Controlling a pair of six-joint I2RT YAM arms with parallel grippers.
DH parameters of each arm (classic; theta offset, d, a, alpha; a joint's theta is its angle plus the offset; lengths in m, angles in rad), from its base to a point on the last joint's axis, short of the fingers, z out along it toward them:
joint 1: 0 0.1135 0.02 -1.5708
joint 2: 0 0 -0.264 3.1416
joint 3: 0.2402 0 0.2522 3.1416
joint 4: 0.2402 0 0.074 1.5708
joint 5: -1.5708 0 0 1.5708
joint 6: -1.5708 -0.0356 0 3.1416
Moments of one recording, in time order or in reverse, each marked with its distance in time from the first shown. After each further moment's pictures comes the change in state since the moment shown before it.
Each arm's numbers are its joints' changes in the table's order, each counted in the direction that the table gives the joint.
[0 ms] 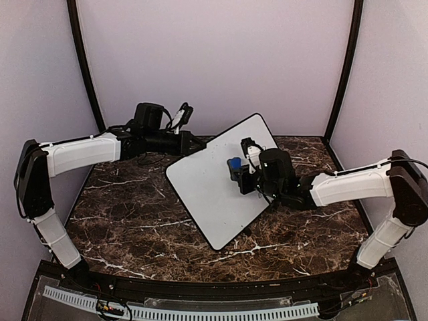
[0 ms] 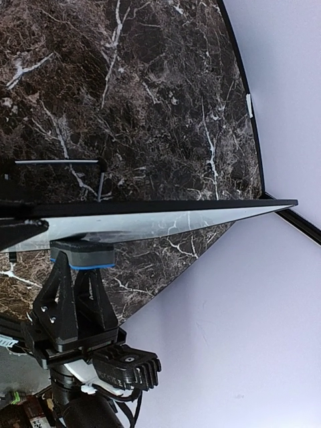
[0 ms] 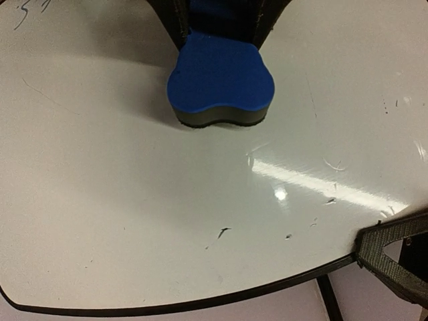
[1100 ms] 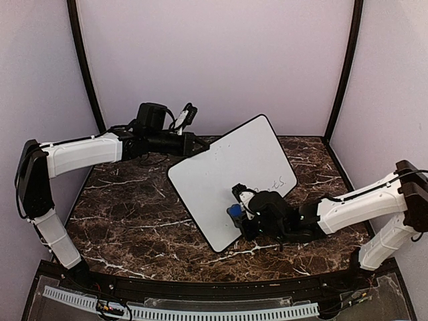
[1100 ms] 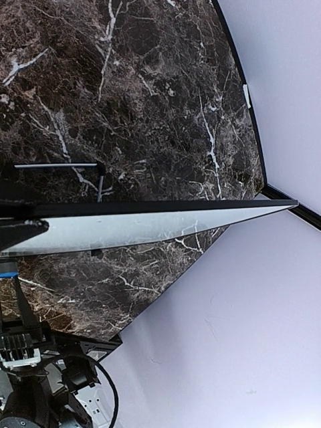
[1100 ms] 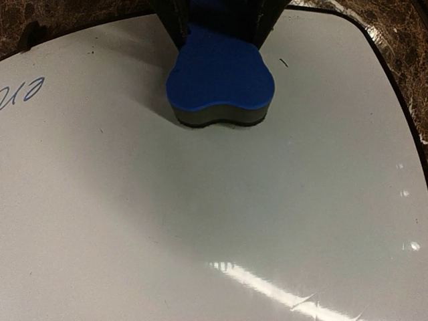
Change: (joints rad) left arm -0.027 0.005 0.014 0.010 0.008 -0.036; right arm 0.267 -0.101 -0.175 0.248 -0.120 -0.062
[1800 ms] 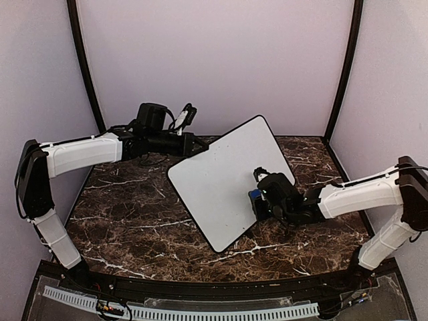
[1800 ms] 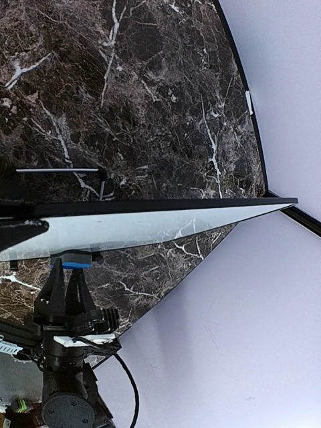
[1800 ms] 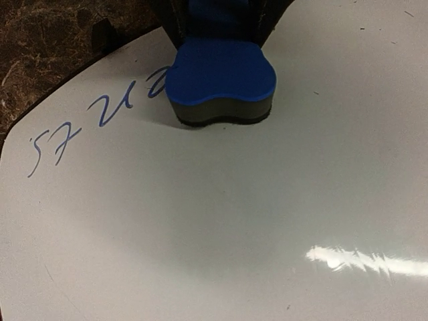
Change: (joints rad) left arm 0.000 0.000 0.000 0.010 0.019 -0.001; right arm -0.195 0.016 0.032 0.106 -0.066 -0.101
